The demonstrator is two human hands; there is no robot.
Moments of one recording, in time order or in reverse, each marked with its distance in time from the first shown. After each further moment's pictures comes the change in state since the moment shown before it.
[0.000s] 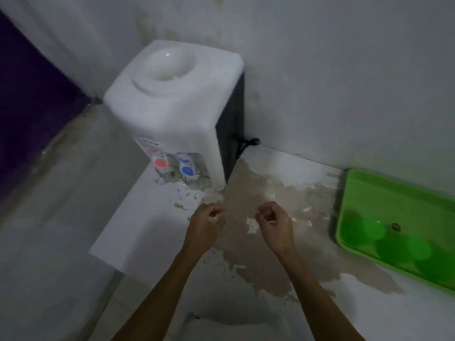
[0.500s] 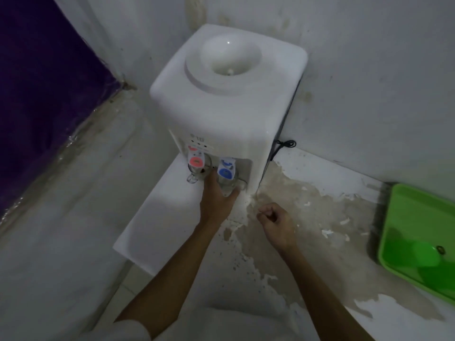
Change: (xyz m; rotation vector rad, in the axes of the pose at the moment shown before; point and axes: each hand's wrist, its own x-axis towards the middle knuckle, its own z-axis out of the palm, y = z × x) left_hand 0.086 -0.037 -0.056 -0.201 0.183 -0.049; right_hand 0.024 -0.020 0.103 -0.052 -0.102 0.056
